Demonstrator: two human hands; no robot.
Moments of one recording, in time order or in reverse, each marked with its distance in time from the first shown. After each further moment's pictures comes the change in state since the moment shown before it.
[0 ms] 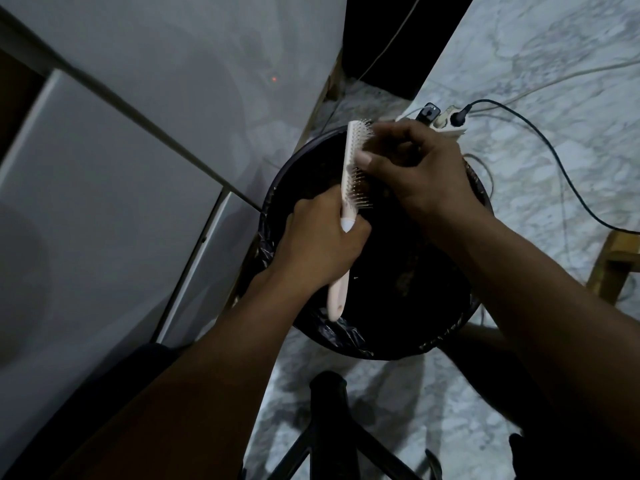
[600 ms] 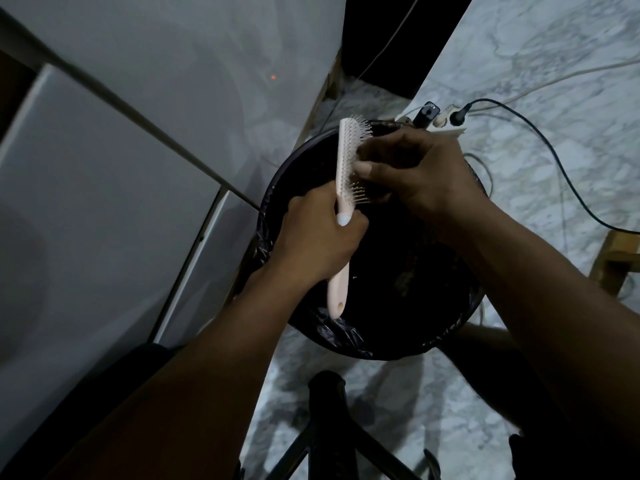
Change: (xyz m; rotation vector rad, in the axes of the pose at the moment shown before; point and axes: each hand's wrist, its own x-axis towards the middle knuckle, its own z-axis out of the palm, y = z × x) left_hand 0.002 0.003 -0.002 -0.066 0.032 -0.039; right_hand 0.002 0.000 -0.003 0.047 -0.108 0.025
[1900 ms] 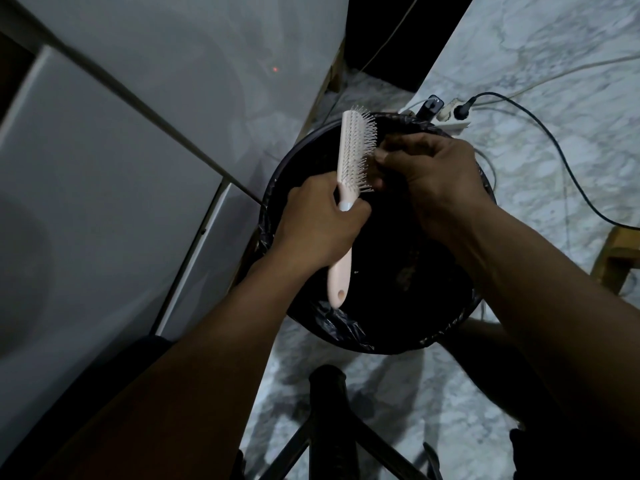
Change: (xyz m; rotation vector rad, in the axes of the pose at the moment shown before) left_hand 0.005 0.003 -0.002 -0.012 0.018 -0.059; right_hand 0.003 0.006 0.011 0.310 0.213 0.206
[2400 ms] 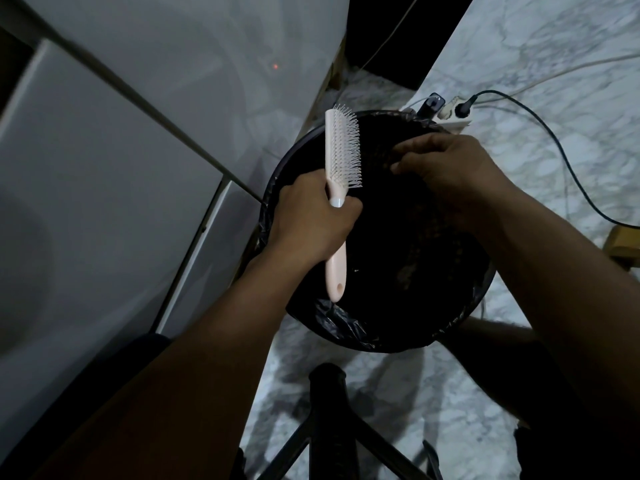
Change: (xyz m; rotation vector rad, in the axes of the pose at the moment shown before) left_hand 0.004 -0.009 0.000 0.060 0.066 -0.058; right_hand 0.001 -0.018 -0.018 -0.448 -0.013 0.047
